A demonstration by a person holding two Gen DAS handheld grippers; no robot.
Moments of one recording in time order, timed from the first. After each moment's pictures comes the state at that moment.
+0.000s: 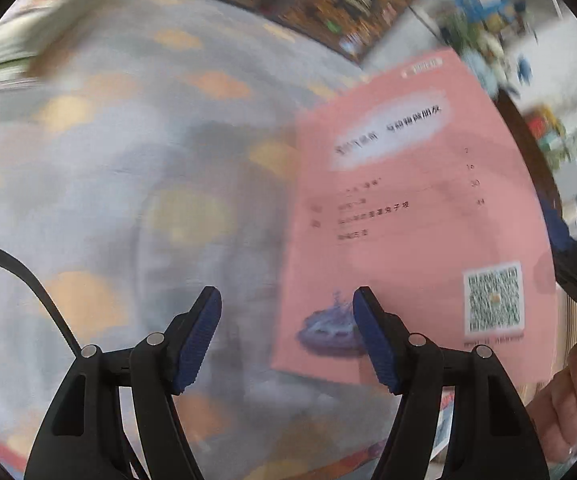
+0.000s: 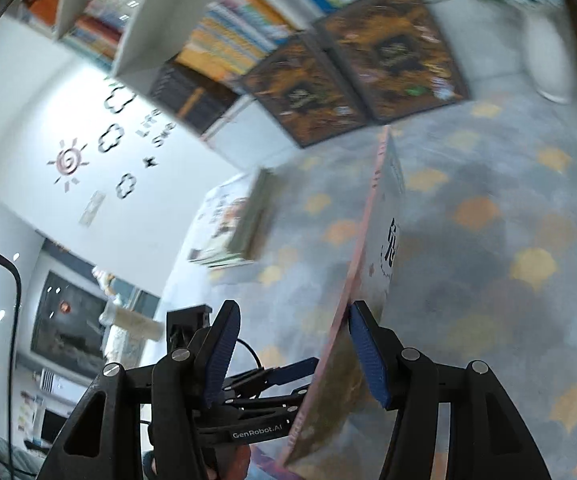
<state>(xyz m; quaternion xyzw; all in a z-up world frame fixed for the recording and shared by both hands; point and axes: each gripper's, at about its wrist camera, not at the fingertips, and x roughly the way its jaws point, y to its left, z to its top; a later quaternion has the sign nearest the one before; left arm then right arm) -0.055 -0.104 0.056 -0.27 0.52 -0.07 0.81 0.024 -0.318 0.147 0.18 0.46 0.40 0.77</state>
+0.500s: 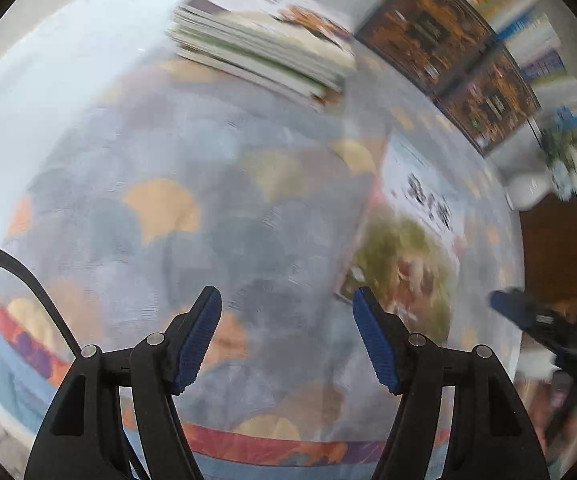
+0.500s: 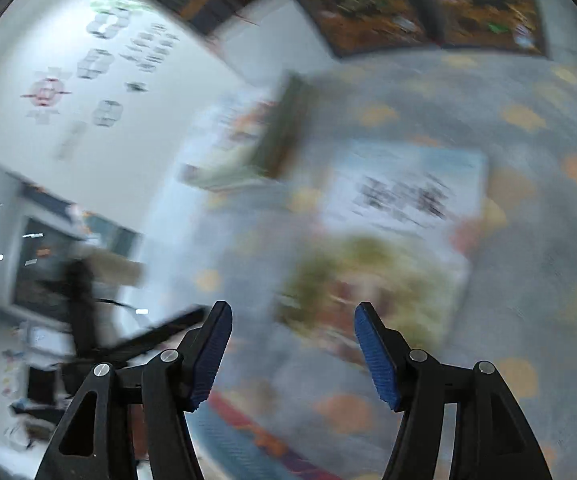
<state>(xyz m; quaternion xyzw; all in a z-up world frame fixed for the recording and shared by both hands) -0.125 0.058 0.050 -0.30 0.52 0.07 0.80 -0.006 -0.194 0.069 0.07 0.57 0.33 0.75</state>
